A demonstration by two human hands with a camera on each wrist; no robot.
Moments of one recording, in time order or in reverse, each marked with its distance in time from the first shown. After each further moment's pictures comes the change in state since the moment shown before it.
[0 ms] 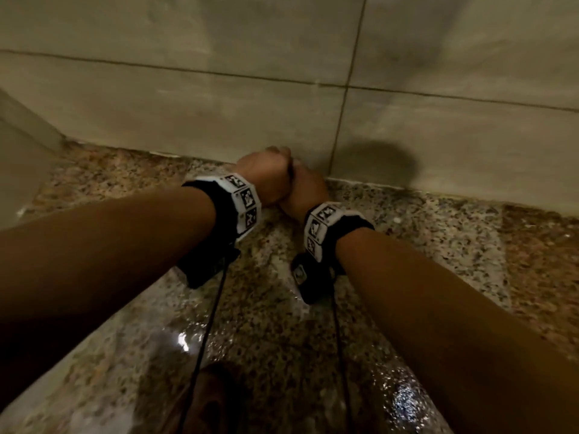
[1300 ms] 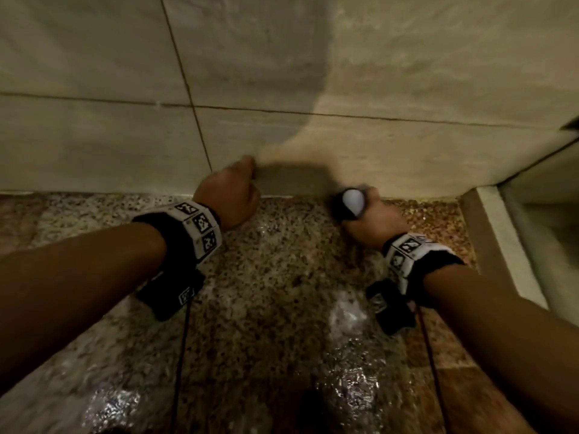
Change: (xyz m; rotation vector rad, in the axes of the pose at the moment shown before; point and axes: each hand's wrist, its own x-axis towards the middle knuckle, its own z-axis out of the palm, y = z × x) left_hand 0.032 0.109 0.019 -0.302 0.142 0.187; right_hand -0.116 0.186 -0.190 -0.284 0.155 0.481
